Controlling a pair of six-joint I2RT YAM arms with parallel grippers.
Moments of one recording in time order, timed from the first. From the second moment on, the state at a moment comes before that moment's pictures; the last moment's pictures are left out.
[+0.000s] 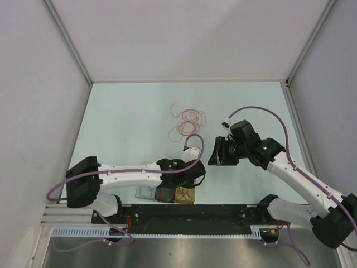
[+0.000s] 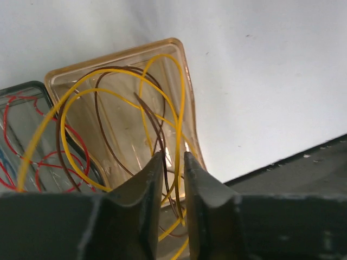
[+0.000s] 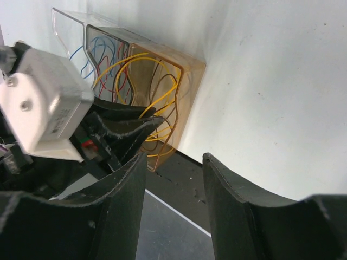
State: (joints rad) left arm -1.28 1.52 0.98 -0.57 -0.36 -0.90; right arm 0.64 1.05 0.93 -0.74 -0.29 0.62
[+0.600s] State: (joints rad) left arm -1.20 1.25 1.01 -0.70 -0.41 -0.87; right arm 0.55 1.17 0.99 -0.67 -0.34 0.59
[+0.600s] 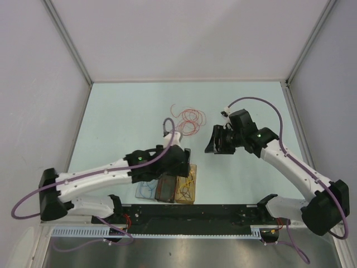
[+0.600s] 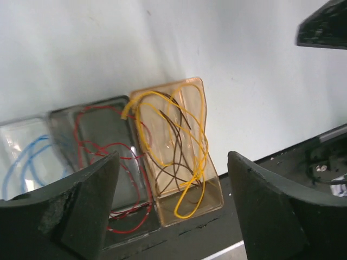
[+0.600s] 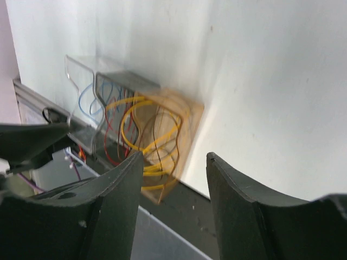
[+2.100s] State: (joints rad) left arm -1.01 0.63 0.83 -0.83 -0.56 -0.67; right arm 0.40 2.18 1.54 -0.28 -0.25 0.66
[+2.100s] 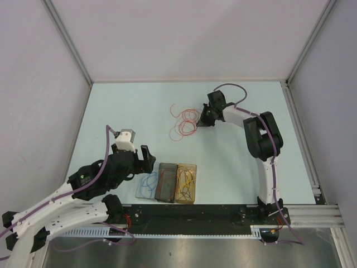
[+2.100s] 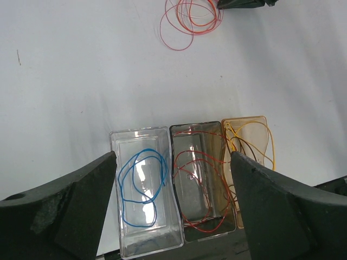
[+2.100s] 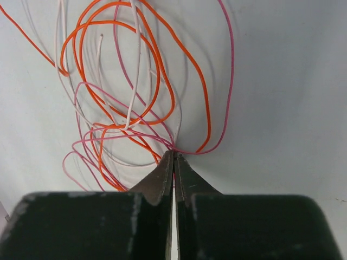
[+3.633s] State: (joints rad) left arm -1.01 0.57 0.82 -0.82 -0.57 -0.67; right arm 0.61 1.61 2.32 -0.48 -0.32 0.51
